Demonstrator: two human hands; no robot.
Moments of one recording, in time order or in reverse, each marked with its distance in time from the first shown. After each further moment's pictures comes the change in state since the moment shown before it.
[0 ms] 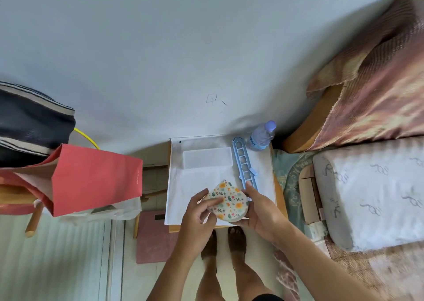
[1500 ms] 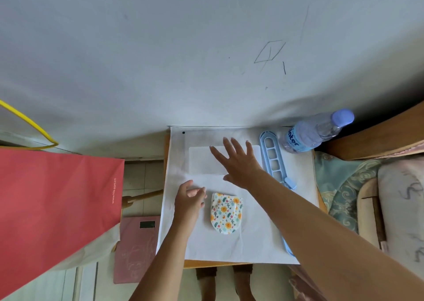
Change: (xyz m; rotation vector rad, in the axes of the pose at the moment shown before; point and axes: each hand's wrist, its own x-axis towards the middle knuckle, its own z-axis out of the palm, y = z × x) left_hand 0.194 -0.175 -0.019 -0.322 0.210 -0.469; right_hand 0.289 -0.017 0.018 -2.298 0.240 -0.646
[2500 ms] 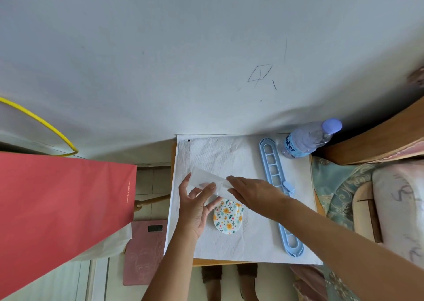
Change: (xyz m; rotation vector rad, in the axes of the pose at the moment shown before) left_hand -0.025 0.018 0.000 -0.618 -0.197 0.023; right_hand -0.091 0.000 -0.050 0.380 0.181 -0.322
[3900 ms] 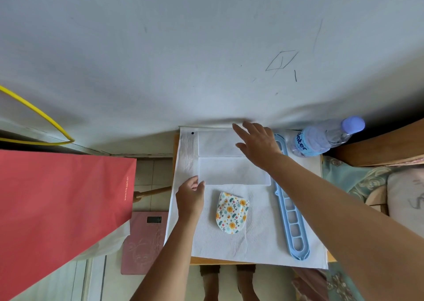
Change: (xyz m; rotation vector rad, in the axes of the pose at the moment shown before) left_hand 0.029 -0.001 -0.011 0.946 0.343 0.183; right_hand 0.088 0.075 0.007 -0.219 0.048 0.436
